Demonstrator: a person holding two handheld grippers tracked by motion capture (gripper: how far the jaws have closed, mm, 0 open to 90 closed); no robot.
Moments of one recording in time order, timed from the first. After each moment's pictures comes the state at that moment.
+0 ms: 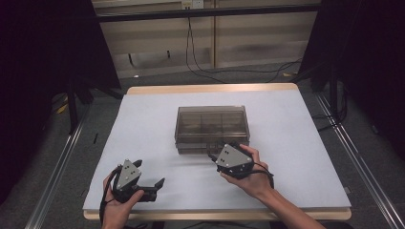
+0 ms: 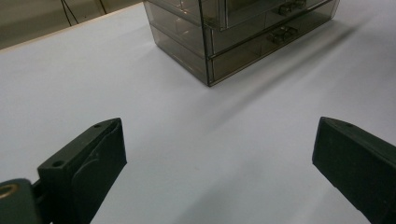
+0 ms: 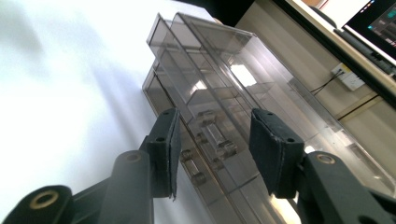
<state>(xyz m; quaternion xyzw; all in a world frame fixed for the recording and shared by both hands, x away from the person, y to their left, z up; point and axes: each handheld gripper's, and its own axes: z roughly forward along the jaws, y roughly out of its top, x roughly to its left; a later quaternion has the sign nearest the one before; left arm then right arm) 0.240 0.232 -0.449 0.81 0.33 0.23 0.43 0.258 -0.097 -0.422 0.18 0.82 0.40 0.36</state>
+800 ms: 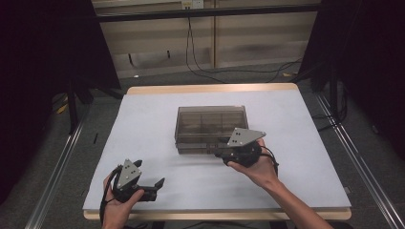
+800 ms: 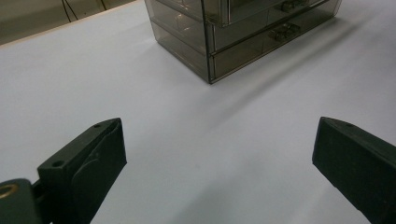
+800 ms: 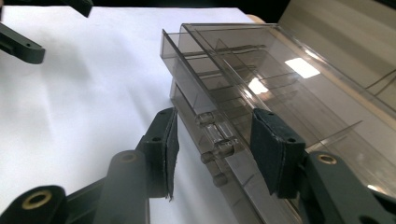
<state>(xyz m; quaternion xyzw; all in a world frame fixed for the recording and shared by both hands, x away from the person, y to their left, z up) 0.241 0.233 -0.450 0.81 0.33 0.23 0.43 0.289 -0.125 -0.407 0.21 0.84 0.46 0.22</state>
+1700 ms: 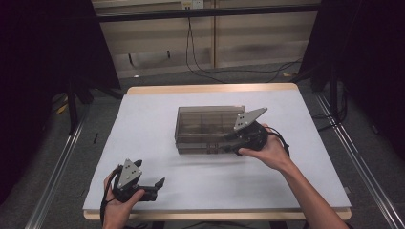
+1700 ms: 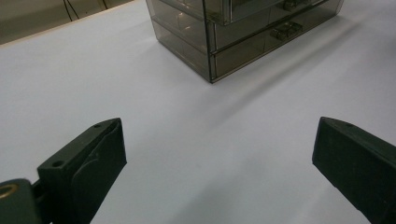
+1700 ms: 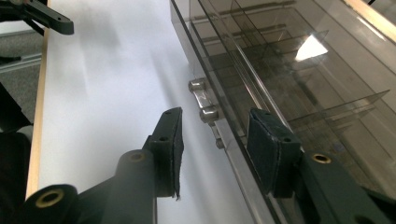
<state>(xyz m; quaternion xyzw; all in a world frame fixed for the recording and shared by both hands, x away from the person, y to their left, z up) 0.242 0.231 -0.451 0.81 0.33 0.23 0.43 0.328 -0.151 -0.387 0.19 0.89 0.41 0.09</state>
